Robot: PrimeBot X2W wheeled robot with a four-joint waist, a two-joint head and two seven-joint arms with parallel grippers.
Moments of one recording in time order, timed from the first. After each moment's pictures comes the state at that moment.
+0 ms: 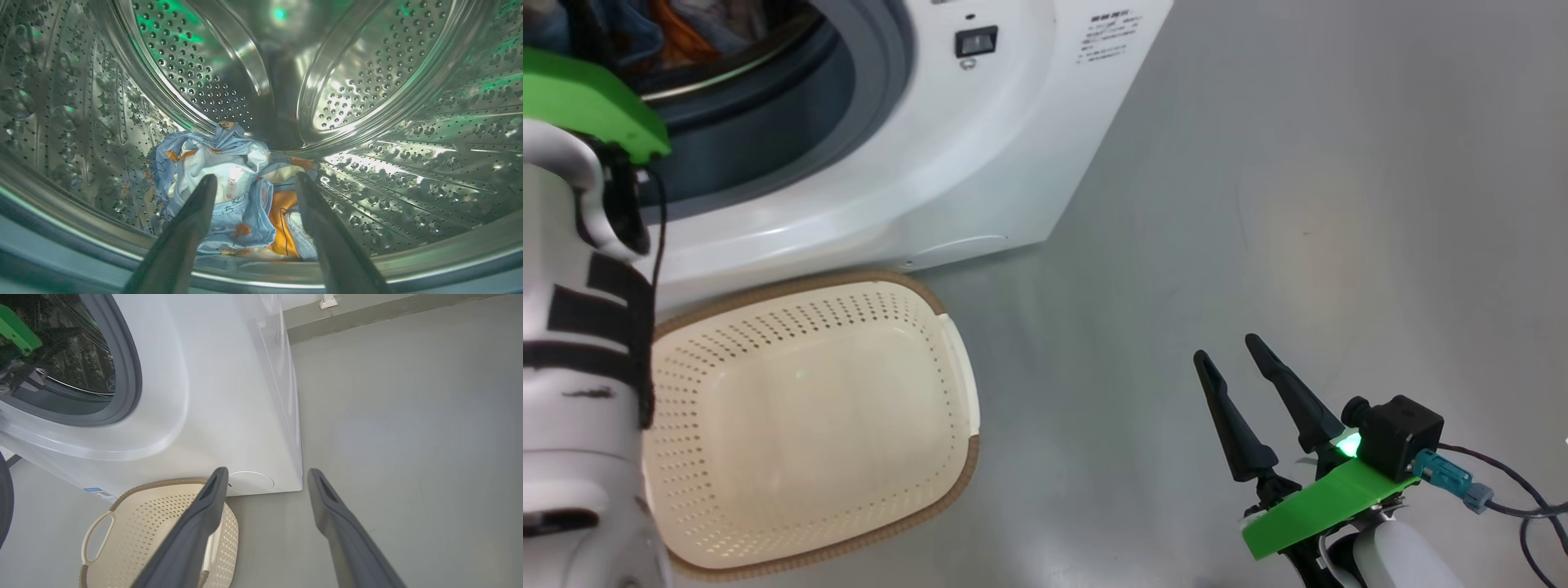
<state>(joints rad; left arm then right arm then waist) -1.18 0.13 0.10 1.06 -0.19 0.02 -0.26 -0.20 -0.14 0.27 0.18 0.45 0.13 -0.25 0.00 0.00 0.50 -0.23</state>
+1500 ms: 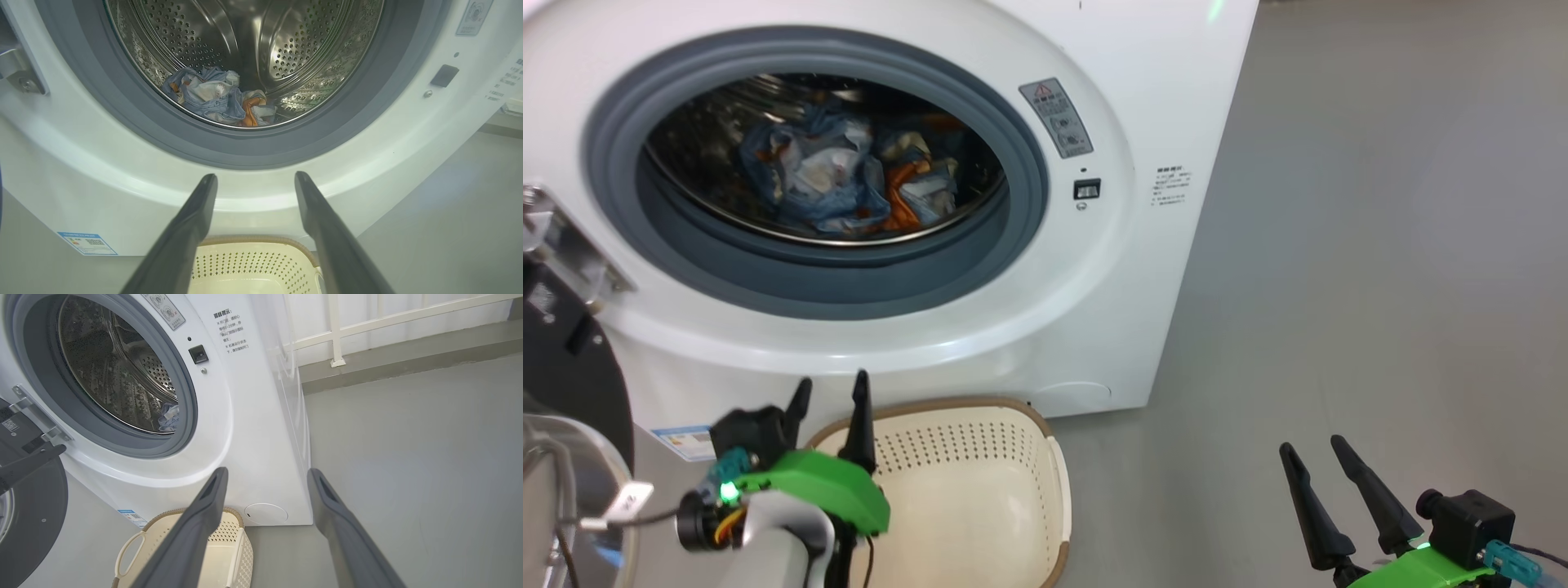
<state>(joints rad) -0.41 0.02 -0.18 0.66 -0.38 -0.06 -0.26 0.01 -0.18 0.15 0.19 0.47 0.13 -0.25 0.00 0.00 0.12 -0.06</state>
